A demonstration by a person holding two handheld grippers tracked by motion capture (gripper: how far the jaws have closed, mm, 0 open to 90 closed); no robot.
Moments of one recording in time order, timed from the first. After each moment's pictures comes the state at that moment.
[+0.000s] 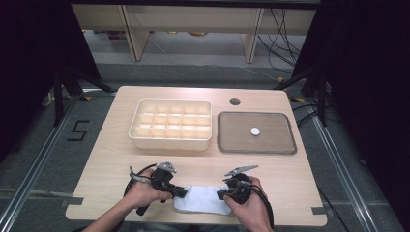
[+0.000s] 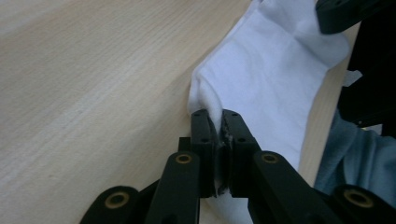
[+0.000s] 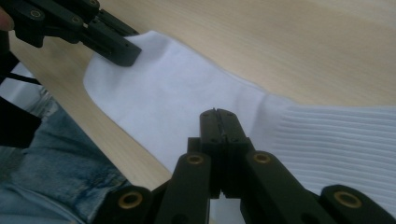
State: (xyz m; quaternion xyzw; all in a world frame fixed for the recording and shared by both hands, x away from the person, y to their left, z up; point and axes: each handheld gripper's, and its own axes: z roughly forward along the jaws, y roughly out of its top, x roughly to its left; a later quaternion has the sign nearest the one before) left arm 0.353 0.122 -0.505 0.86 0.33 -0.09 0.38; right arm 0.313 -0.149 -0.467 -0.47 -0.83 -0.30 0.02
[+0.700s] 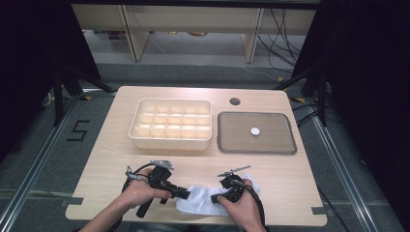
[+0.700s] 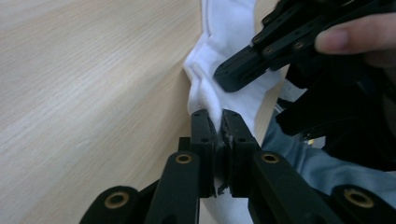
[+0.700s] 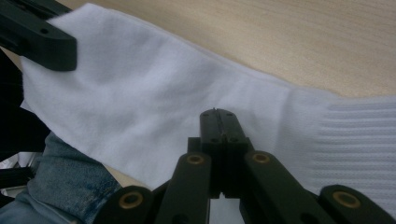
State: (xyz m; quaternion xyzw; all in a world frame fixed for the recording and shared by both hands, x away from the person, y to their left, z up) left arm 0.347 0.122 -0.484 0.82 0.34 -0.16 0.42; right arm 0.325 -0.139 -0.496 -0.51 -0.81 -0.29 0.08
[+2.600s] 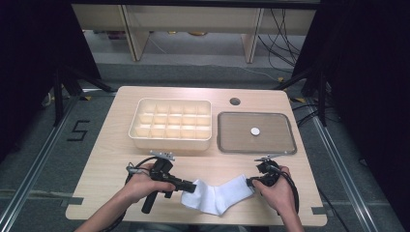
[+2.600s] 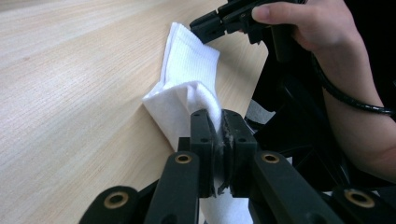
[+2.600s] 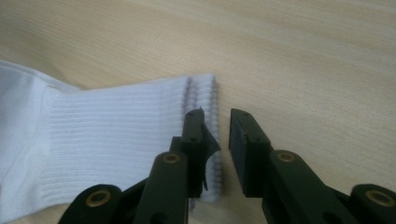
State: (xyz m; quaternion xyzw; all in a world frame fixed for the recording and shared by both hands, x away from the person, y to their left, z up) left arm 0.356 0.115 -0.463 0.79 0.35 -0.20 0.46; right arm 0.363 -0.240 -0.486 -0.54 -0.80 -0.26 -0.03
